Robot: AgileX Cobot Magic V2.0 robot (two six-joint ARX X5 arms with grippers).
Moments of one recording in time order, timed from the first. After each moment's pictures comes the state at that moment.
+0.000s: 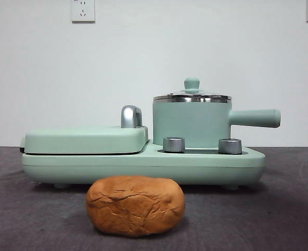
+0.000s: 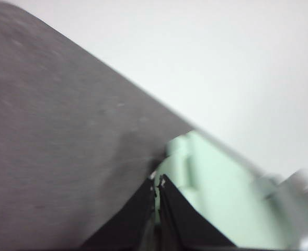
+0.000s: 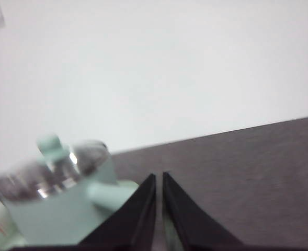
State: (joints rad) left arm 0.03 0.00 0.03 -0.04 0.08 -0.65; right arm 0.06 0.00 0.02 0.17 -0.07 0.34
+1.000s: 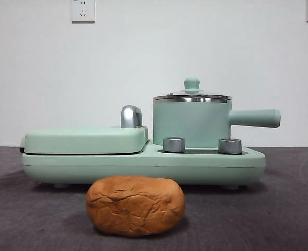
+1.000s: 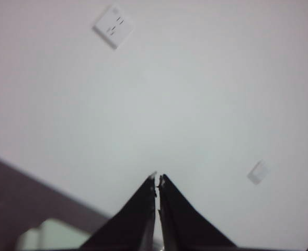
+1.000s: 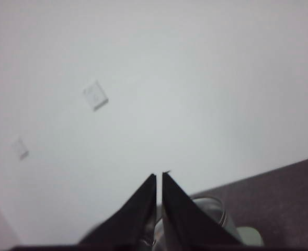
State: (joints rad) left arm 0.03 0.07 0.35 0.08 0.24 -0.81; right arm 0.06 0.10 0.39 0.03 -0.29 0.63
